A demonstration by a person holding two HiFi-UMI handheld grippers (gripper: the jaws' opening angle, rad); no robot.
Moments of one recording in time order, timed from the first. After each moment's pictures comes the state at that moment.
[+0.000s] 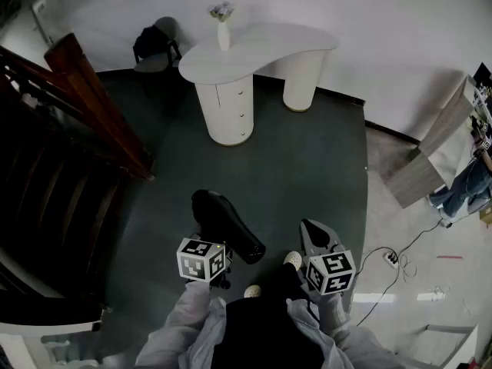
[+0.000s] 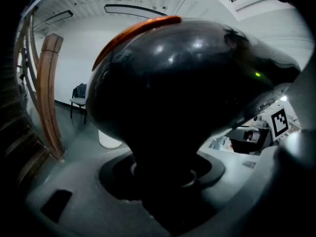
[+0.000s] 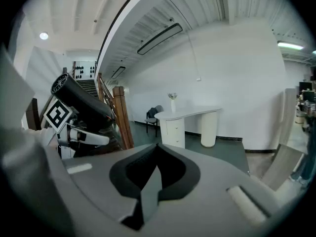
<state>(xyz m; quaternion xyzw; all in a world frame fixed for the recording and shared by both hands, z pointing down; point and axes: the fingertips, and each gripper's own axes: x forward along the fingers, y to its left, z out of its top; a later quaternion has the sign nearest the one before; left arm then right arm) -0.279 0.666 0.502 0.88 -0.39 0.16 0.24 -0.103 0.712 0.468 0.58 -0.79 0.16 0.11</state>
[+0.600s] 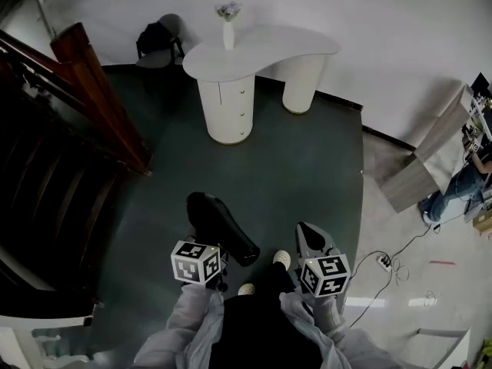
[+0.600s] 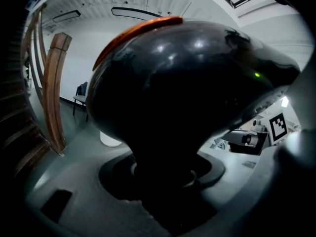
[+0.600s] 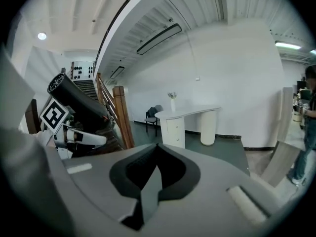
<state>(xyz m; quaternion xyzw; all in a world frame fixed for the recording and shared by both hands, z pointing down) -0.305 0.696 0.500 0.87 -0.40 0.13 0.25 -0.126 0.739 0.470 0.59 -0.78 0.17 0.11</state>
